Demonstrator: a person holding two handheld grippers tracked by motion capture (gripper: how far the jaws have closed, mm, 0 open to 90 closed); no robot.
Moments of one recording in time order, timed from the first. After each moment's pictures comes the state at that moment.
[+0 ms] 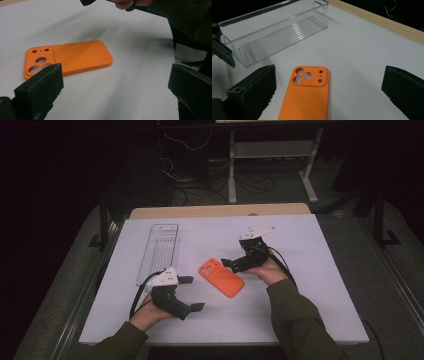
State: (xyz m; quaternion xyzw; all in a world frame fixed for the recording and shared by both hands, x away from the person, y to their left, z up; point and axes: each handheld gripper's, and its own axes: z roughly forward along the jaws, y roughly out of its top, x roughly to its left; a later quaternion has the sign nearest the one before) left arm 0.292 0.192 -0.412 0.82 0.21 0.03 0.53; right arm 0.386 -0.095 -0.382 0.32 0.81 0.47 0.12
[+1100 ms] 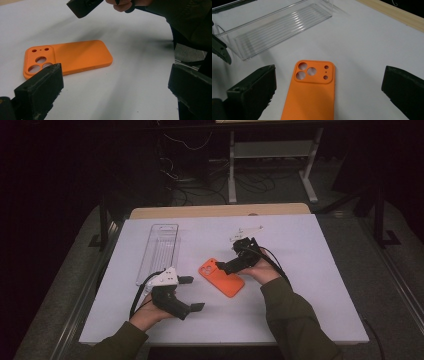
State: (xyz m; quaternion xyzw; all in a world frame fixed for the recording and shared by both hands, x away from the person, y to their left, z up) left arm 0.293 0.193 -0.412 0.83 0.21 0.04 0.52; right arm 0.388 -0.075 -0.384 0.32 0.84 0.42 0.11
